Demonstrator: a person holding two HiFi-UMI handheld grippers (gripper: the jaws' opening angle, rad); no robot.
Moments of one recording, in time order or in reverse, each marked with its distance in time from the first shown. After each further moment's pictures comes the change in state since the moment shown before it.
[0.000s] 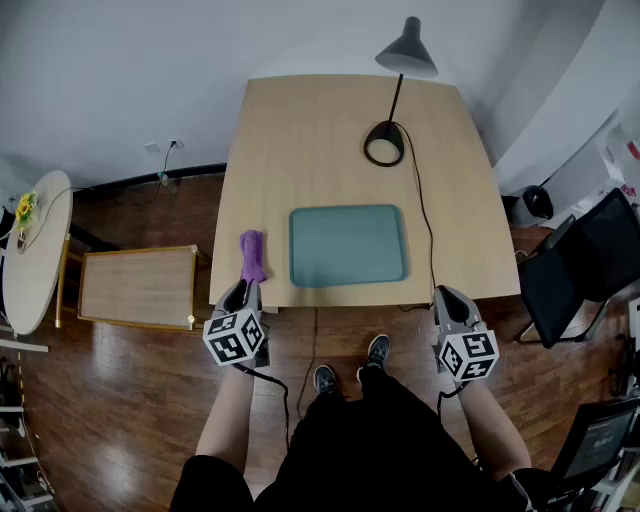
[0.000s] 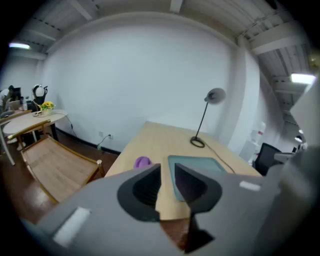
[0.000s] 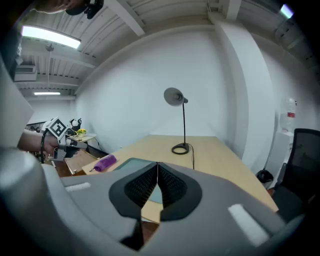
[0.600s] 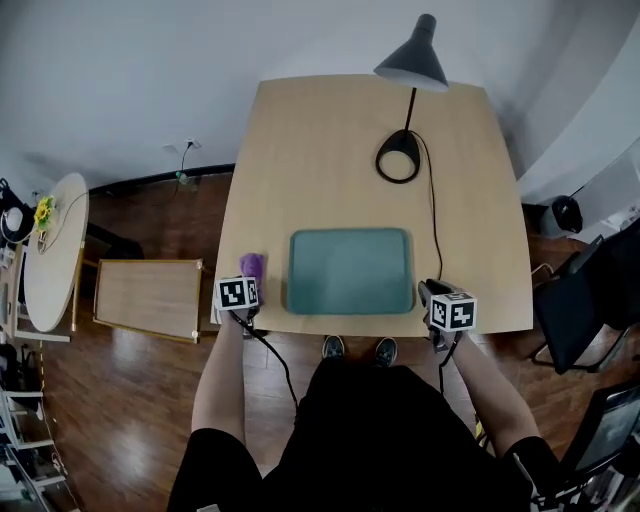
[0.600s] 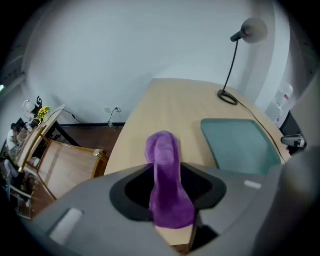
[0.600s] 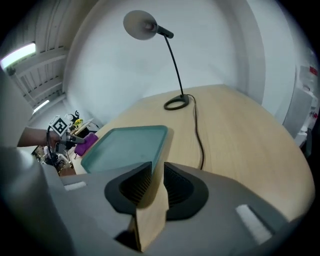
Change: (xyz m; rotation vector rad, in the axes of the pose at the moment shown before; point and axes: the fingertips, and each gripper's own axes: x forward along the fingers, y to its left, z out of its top) left arm 0.155 0.056 -0.059 0.116 0.484 0.135; right arm 0.159 -0.089 -0.122 0.183 0.478 0.101
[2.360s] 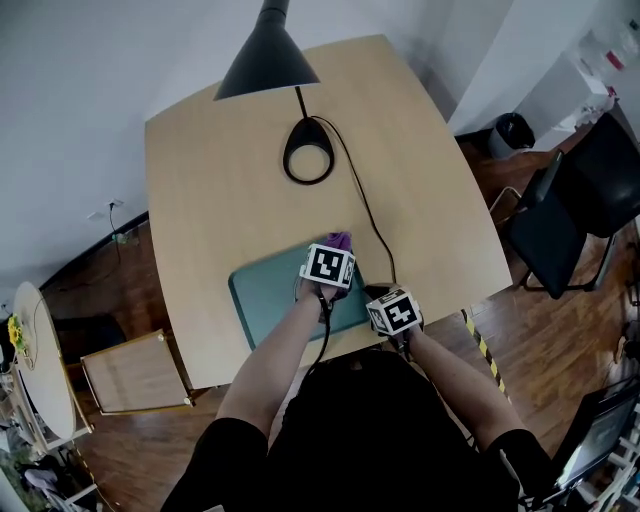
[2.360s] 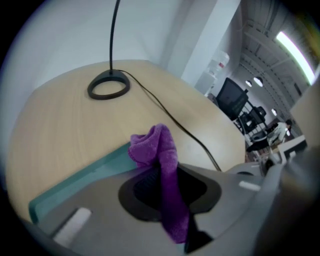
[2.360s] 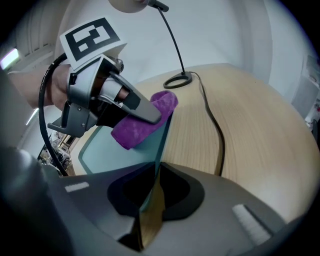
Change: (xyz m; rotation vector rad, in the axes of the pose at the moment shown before) left arm 0.063 -0.421 0.048 0.512 0.269 -0.563; right arm 0.036 0.024 -0.034 0.044 0.198 0.027
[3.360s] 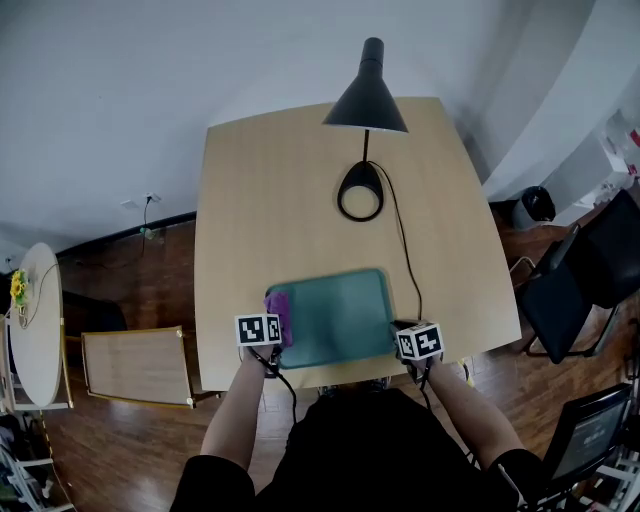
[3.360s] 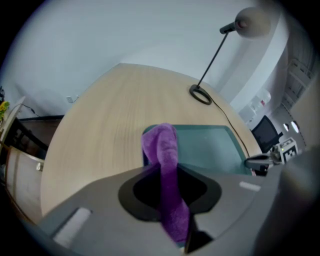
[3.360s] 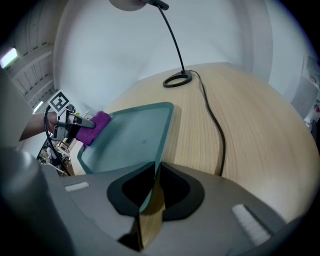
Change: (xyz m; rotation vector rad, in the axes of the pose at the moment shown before) left arm -0.132 0.186 -0.157 -0.463 -0.196 0.232; right arm 0.008 -0.014 -0.007 0.014 0.024 -0.016
